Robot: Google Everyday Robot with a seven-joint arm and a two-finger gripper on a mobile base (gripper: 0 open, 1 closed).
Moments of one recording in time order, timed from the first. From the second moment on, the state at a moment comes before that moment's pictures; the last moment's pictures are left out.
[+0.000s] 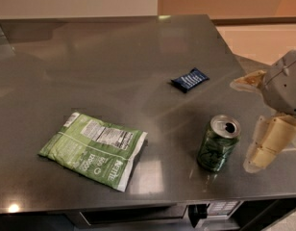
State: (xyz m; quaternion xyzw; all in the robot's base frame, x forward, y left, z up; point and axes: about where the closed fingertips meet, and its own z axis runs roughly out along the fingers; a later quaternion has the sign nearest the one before) arm 0.392 -0.177 0.922 -0.65 0.73 0.10 0.20
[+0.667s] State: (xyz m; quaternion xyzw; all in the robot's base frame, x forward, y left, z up) arm 0.381 -0.161 0.900 -0.65 0.72 0.12 0.21
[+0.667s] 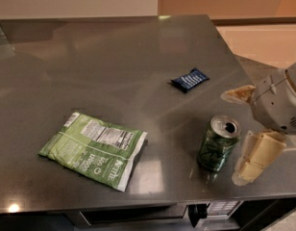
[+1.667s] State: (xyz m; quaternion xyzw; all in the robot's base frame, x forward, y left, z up) arm 0.379 -0.152 0.900 -0.64 0.73 0.14 0.22
